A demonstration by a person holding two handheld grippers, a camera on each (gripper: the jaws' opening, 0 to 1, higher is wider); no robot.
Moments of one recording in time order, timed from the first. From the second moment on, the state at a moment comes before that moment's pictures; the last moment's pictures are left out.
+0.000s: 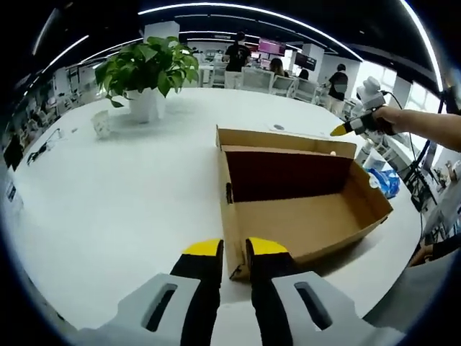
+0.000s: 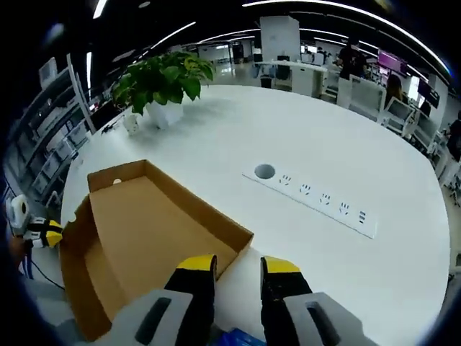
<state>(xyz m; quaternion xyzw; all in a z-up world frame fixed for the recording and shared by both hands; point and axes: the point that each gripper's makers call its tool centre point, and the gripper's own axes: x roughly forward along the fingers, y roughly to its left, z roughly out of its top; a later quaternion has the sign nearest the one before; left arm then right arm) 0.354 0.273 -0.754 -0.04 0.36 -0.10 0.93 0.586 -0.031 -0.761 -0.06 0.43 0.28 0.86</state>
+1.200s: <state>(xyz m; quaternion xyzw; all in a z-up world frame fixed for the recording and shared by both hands) 0.354 0.272 -0.762 -0.06 0.36 -0.09 0.93 0.577 -0.019 -0.770 -0.01 0.46 0.24 0.86</state>
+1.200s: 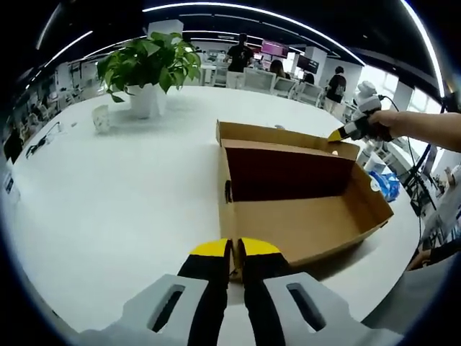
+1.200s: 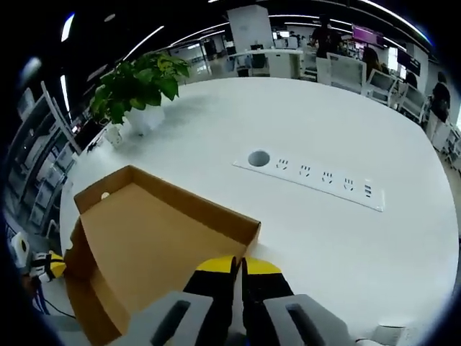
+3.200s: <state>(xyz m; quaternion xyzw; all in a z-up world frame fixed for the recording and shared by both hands) 0.351 0.270 -0.761 -0.07 0.35 -0.09 0.93 0.536 -0.016 -0.666 -0.06 0.27 0.30 0.91</state>
